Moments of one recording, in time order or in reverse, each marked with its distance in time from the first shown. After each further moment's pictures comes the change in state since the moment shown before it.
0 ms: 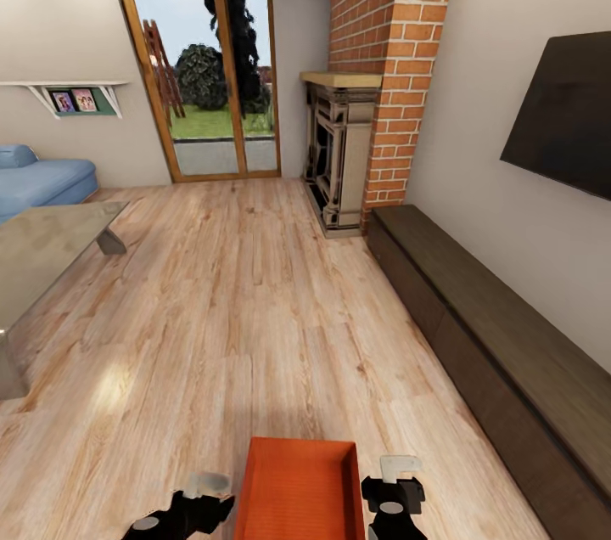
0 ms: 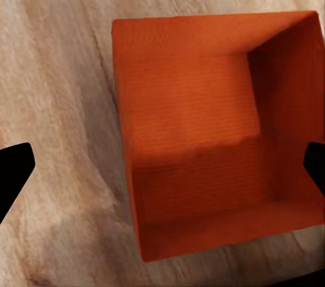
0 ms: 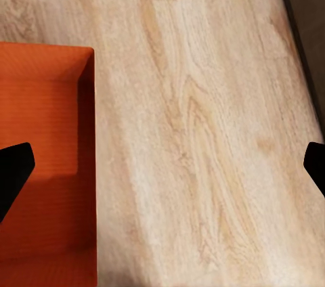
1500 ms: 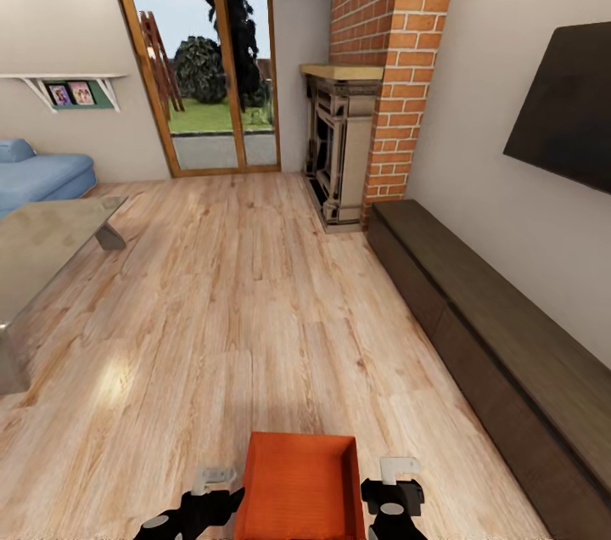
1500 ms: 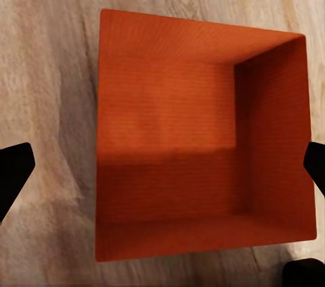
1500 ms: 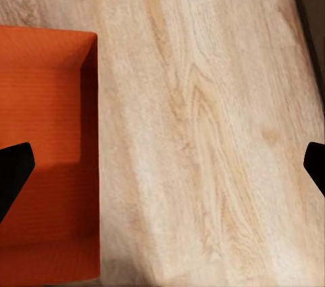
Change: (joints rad) left arm -0.002 -0.054 0.092 0.005 0.051 0.018 0.017; right arm 0.000 0.000 -0.003 0.007 -0.002 0.001 0.013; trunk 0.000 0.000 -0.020
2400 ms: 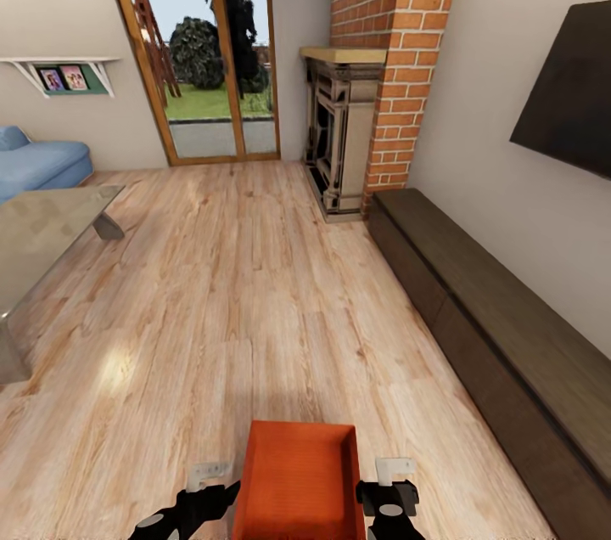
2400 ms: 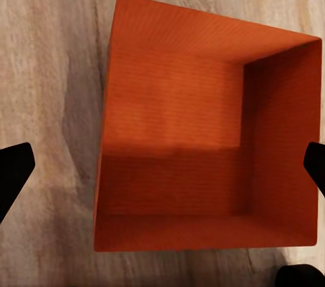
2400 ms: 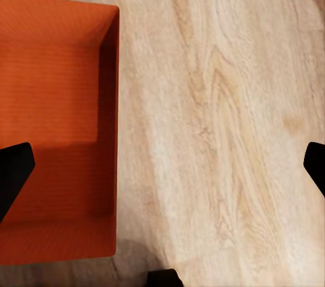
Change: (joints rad) left arm 0.000 0.002 0.071 -0.003 0.002 -0.005 -0.002; right arm 0.000 0.003 0.004 0.006 0.001 0.000 0.051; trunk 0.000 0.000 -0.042
